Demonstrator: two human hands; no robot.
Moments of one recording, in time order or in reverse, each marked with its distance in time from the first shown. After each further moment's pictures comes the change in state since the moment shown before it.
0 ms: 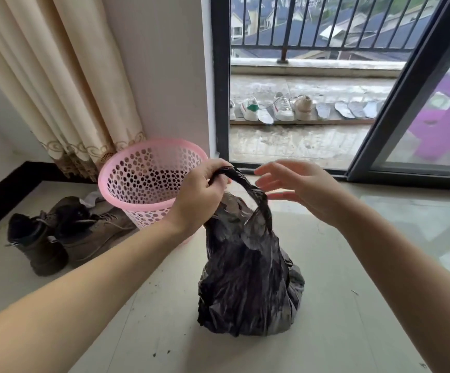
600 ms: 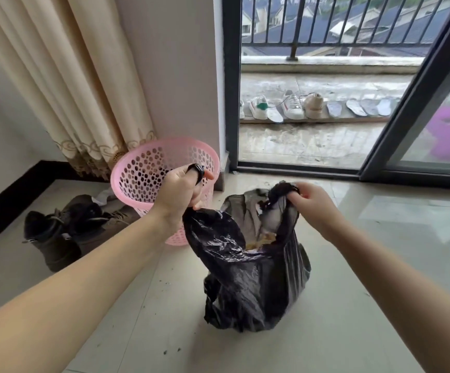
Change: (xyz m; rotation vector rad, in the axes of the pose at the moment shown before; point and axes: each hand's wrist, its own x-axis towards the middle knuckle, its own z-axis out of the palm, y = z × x) left_hand 0.004 -0.036 -0.038 -0.386 0.096 -0.401; right_hand 0.015 0.076 0.003 -0.395 0.393 0.102
